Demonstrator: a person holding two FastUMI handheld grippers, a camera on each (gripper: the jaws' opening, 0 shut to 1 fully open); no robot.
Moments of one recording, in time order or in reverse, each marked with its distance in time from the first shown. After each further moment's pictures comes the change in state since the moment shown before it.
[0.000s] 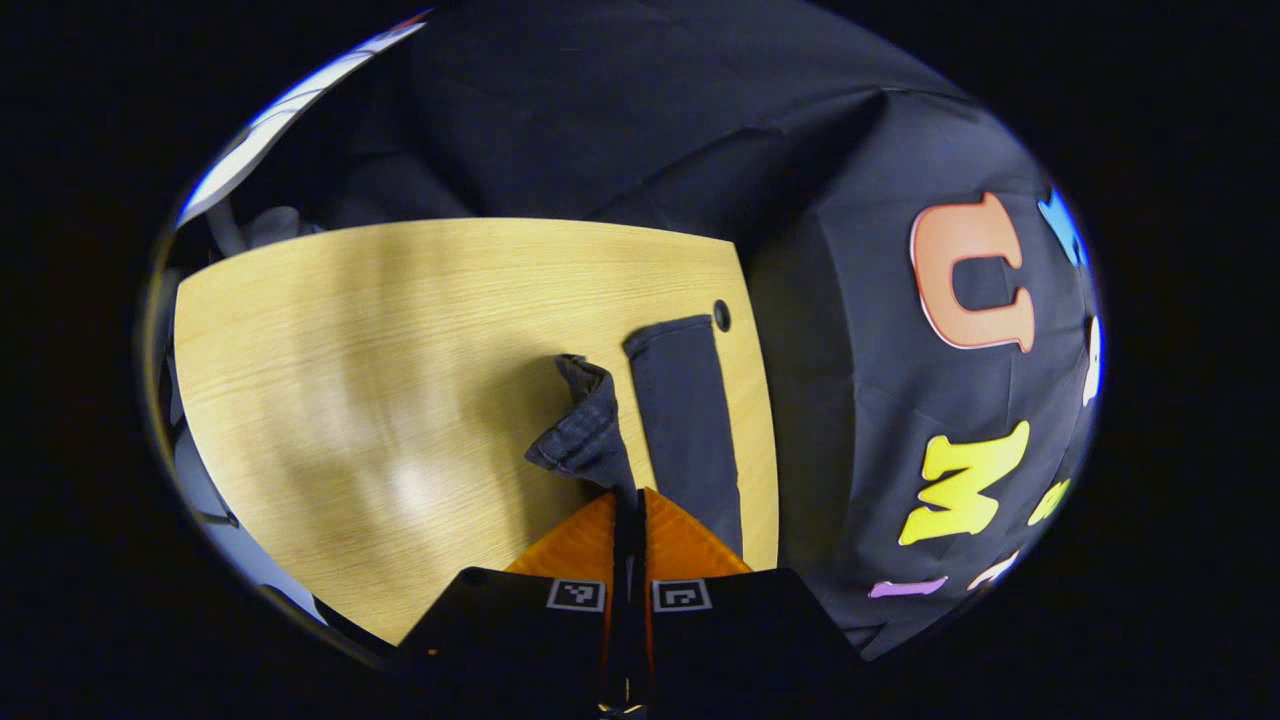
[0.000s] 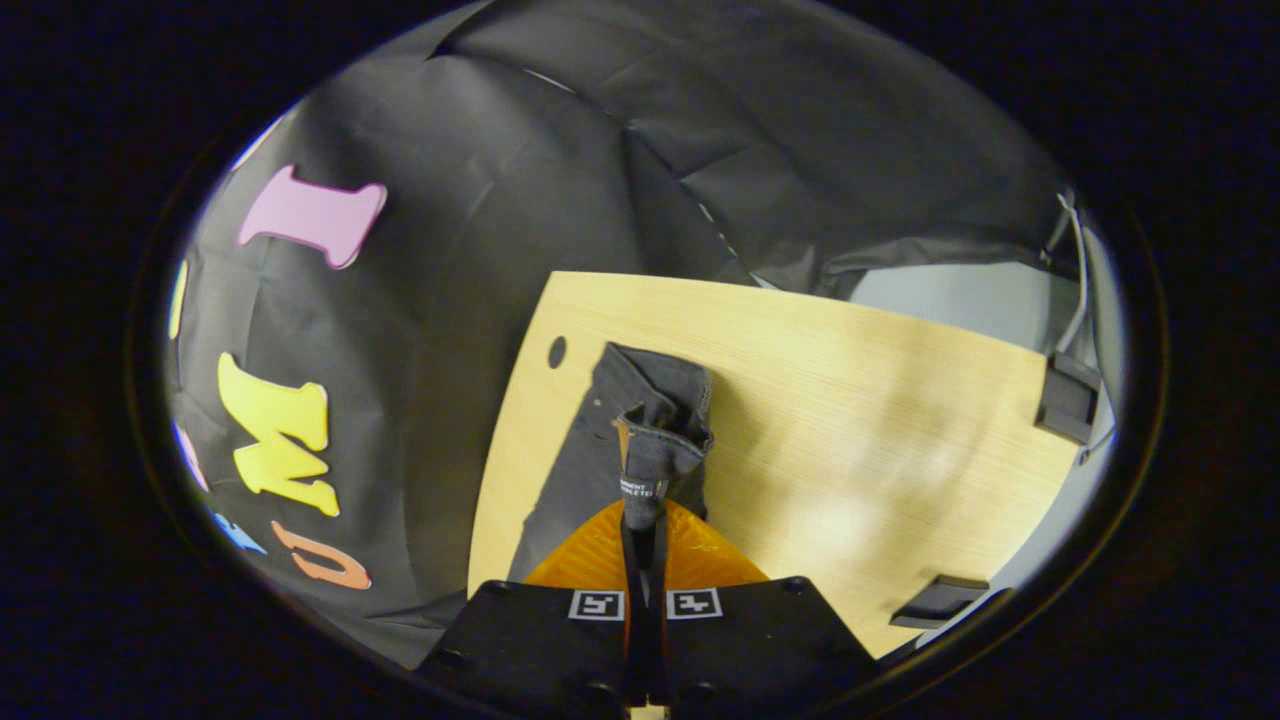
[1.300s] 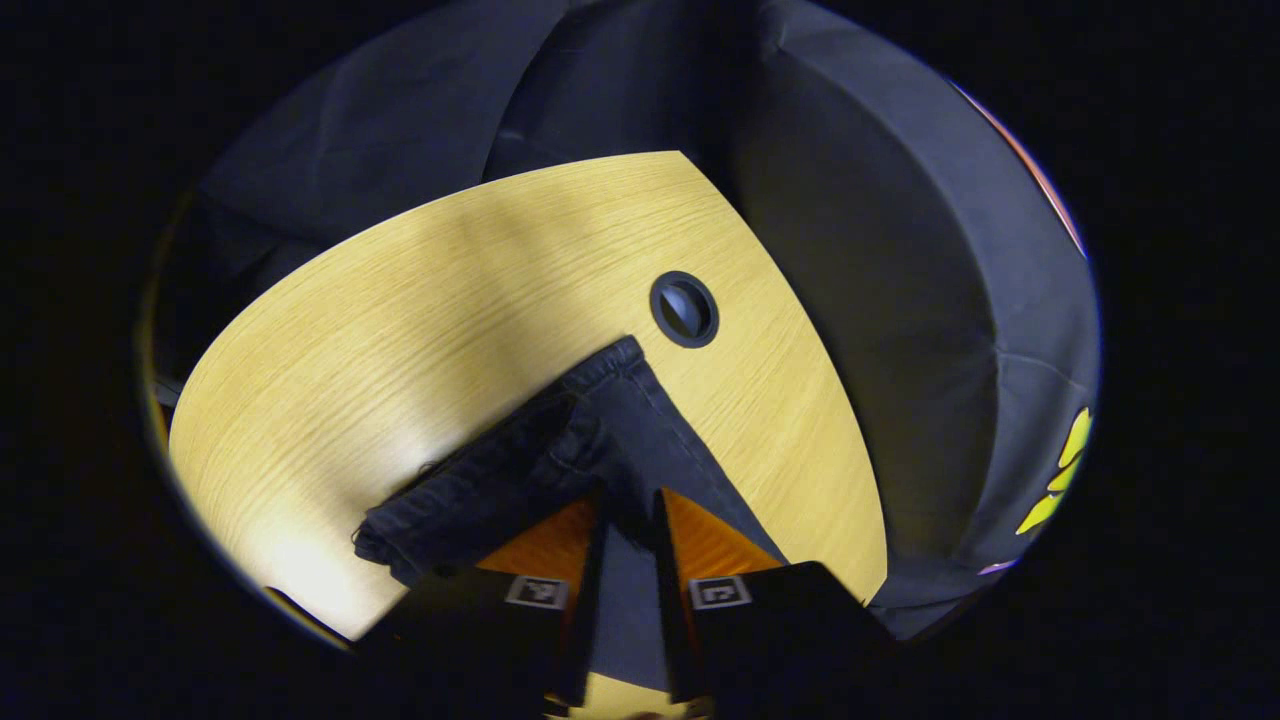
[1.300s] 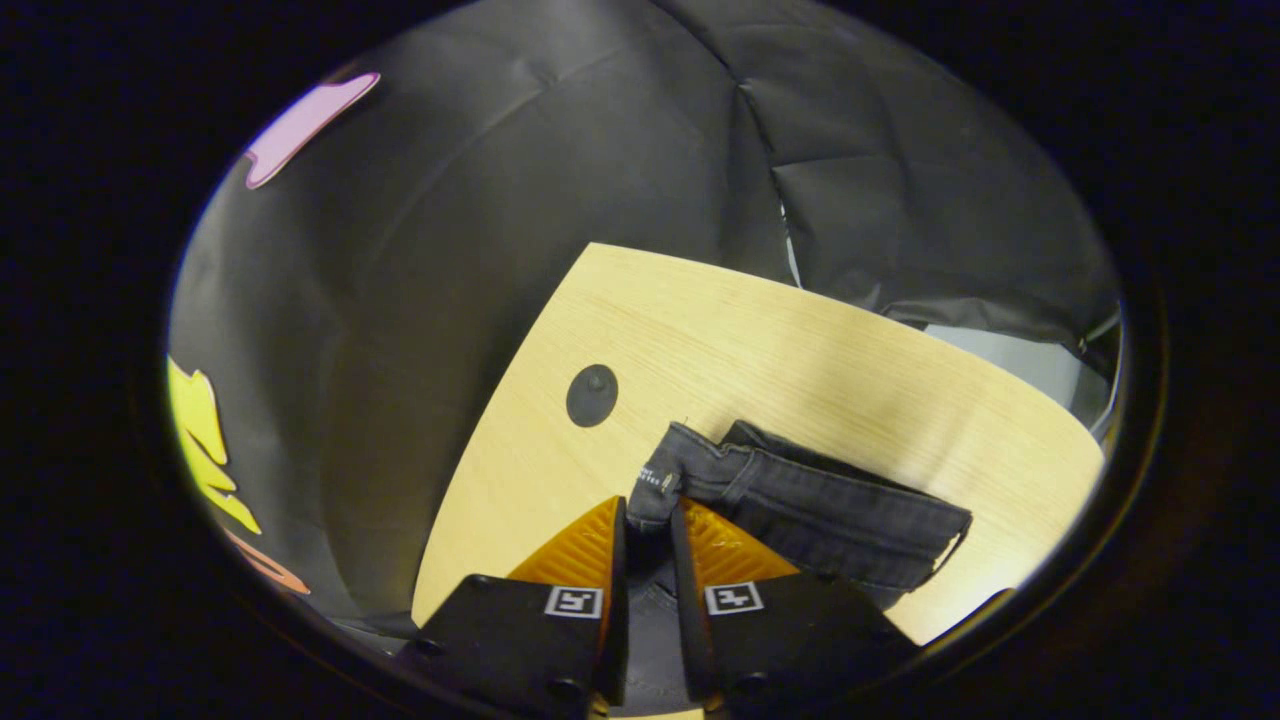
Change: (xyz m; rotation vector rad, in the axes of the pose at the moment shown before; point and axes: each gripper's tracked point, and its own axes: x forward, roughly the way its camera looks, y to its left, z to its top) left arm 0.249 -0.059 0.055 0.289 0.132 0.223; right arm 0.224 0.073 0.051 -0.173 0.013 -0.124
